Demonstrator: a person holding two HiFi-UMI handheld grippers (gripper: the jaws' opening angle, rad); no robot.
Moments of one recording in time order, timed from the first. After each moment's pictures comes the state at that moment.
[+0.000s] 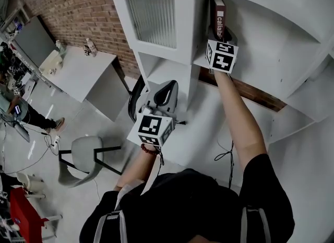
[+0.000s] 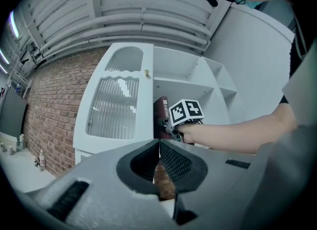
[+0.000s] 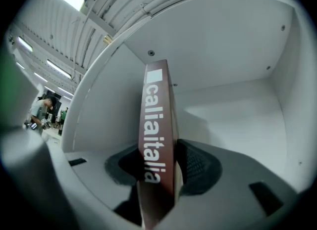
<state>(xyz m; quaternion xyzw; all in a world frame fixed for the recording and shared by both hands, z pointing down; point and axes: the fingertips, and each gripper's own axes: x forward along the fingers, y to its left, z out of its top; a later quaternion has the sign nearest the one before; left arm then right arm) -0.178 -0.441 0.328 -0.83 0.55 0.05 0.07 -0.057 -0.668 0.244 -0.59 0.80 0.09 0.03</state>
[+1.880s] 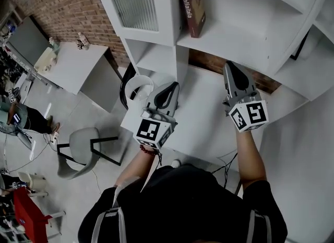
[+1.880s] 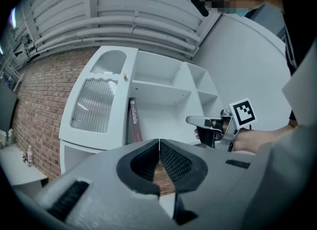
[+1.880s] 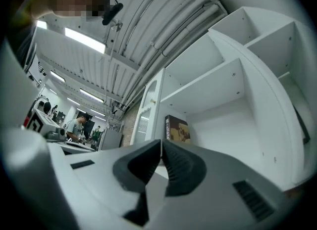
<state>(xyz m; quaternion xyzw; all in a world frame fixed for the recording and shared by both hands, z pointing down) -0.105 -0.376 0.348 -0.86 0.49 0.06 0.08 0.042 -0.425 0.282 -0.44 0.89 0.12 0.11</state>
